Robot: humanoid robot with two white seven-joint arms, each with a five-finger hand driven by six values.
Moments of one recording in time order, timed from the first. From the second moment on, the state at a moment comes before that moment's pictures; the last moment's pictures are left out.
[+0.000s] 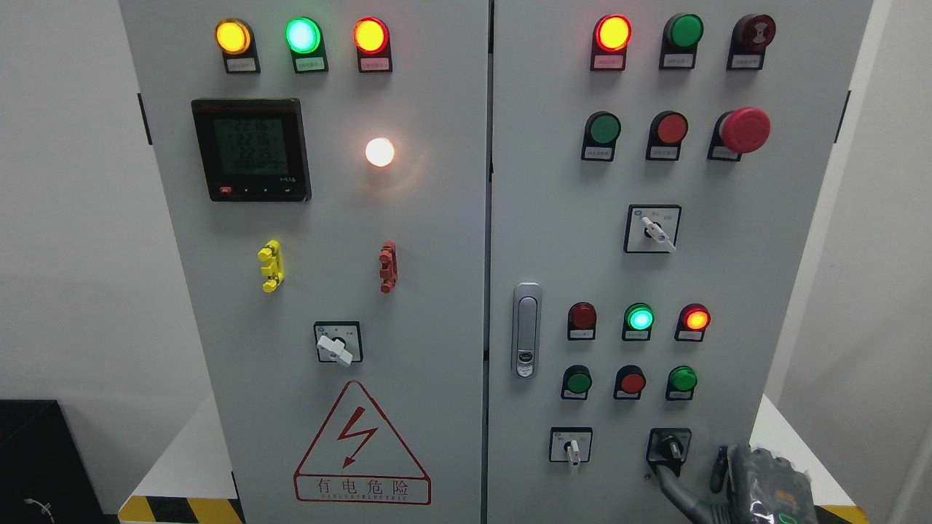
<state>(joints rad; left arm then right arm) 0.04 -0.10 0.00 0.00 0.00 -0.20 0.08 -0.26 0.15 -0.24 -1.69 1.37 0.12 0.17</state>
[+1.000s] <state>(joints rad) 0.04 -0.10 0.00 0.00 0.00 -0.20 0.08 -0.10 0.15 -0.18 -1.83 1.09 0.13 0.16</state>
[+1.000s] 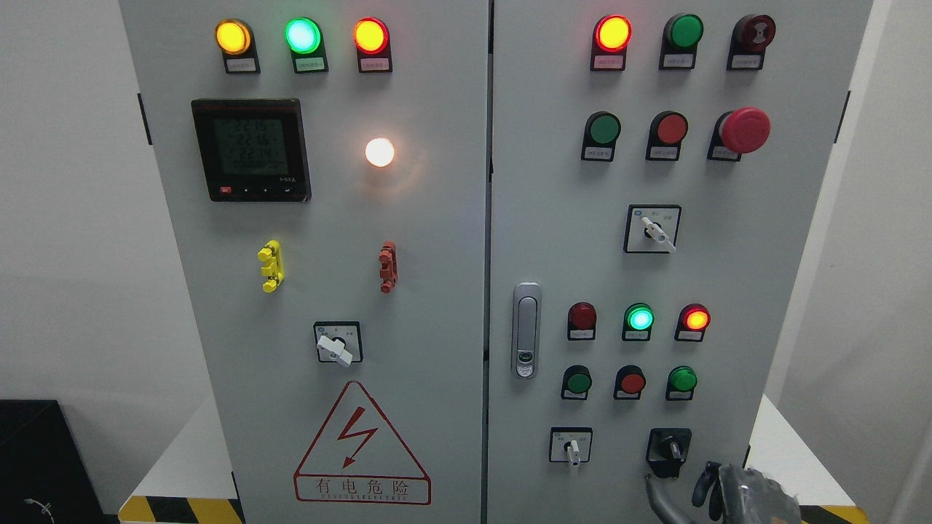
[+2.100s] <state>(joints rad) 0.04 -0.10 0.00 0.00 0.00 -0.20 0.08 0.22 0.13 -0.17 -1.94 0.09 -0.16 0.28</state>
